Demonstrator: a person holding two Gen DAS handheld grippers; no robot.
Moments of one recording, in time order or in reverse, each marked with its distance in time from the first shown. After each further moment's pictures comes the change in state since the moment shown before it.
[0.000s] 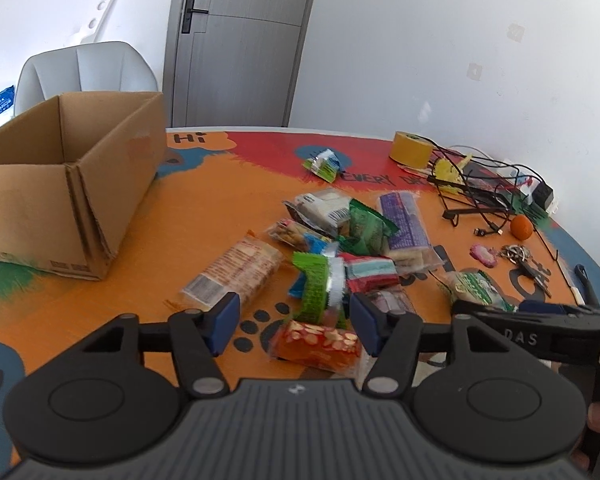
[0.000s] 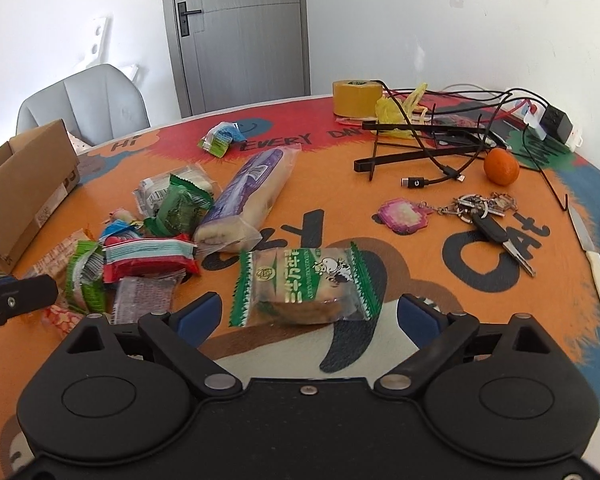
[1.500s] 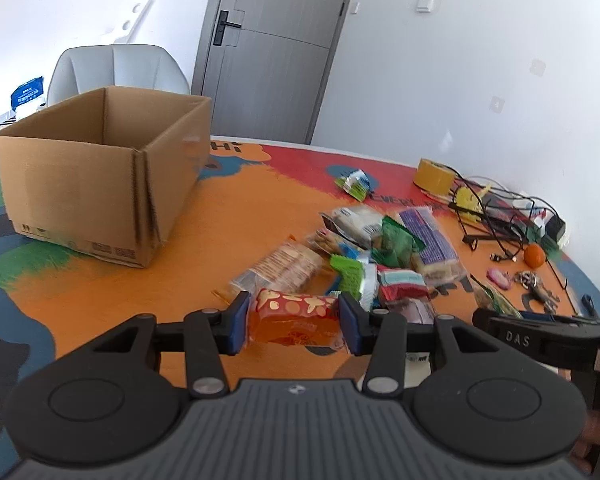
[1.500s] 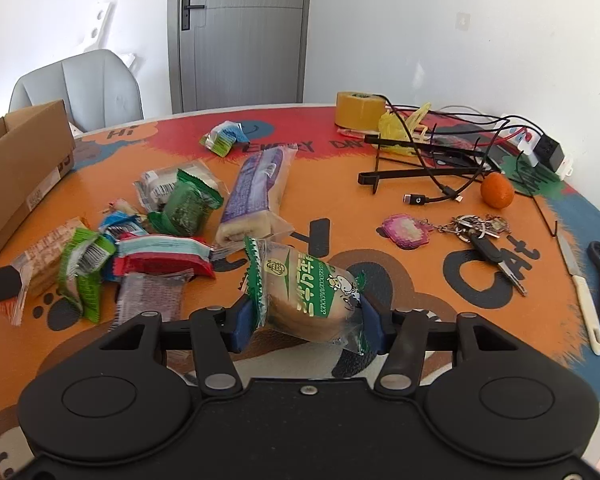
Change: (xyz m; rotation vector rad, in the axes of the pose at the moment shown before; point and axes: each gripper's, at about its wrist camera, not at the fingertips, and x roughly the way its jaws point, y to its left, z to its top) left arm -0.020 0.029 -0.012 -0.095 -0.077 0.039; right arm -0.006 0.028 -0.001 -0.073 -0.021 -0.077
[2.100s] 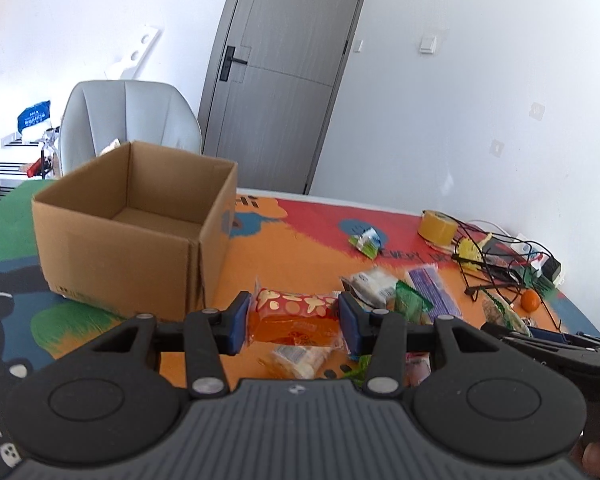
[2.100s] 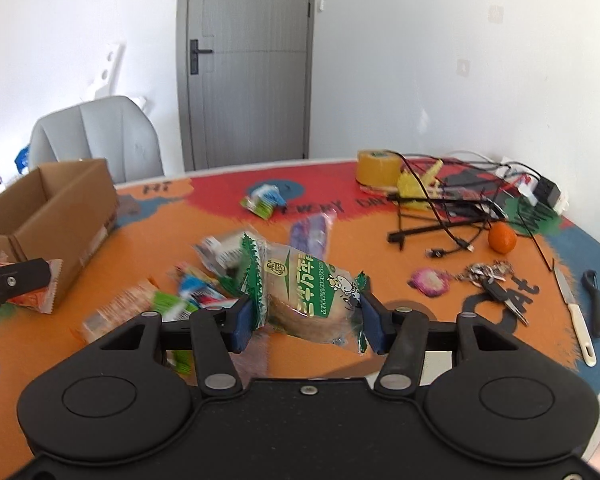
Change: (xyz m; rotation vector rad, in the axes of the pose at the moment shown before) left arm -0.029 0.026 0.035 -0.008 -0.107 -0.004; right arm -0.049 0.040 0.025 0.023 -0.126 0.025
